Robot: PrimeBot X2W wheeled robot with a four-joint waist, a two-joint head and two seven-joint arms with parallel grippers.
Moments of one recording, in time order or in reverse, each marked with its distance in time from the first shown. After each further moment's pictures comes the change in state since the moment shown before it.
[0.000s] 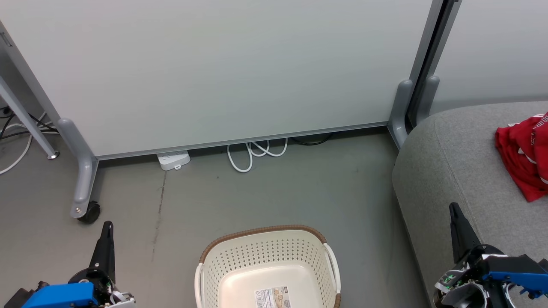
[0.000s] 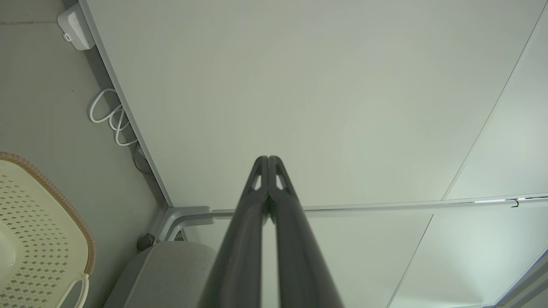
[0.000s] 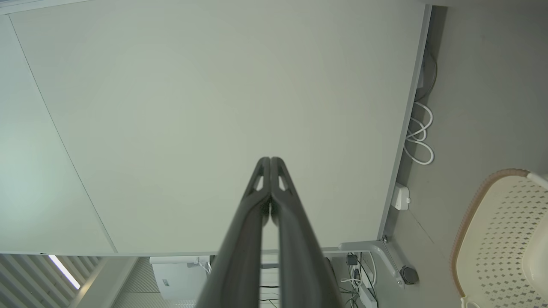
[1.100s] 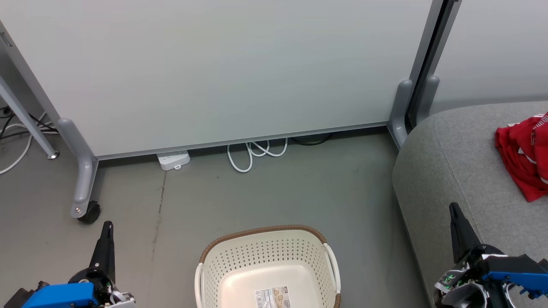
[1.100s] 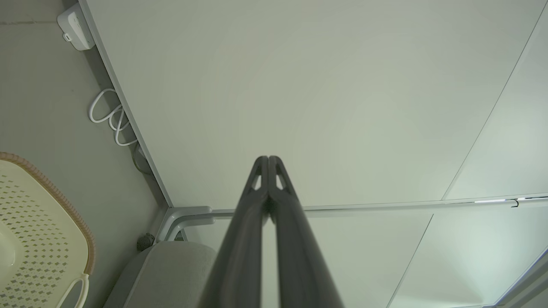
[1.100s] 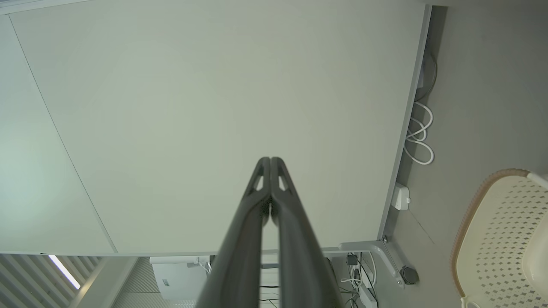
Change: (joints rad) left arm 0.000 0.000 0.000 0.000 0.000 0.000 0.000; right arm 0.000 0.000 0.000 0.000 0.000 0.000 0.000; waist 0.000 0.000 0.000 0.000
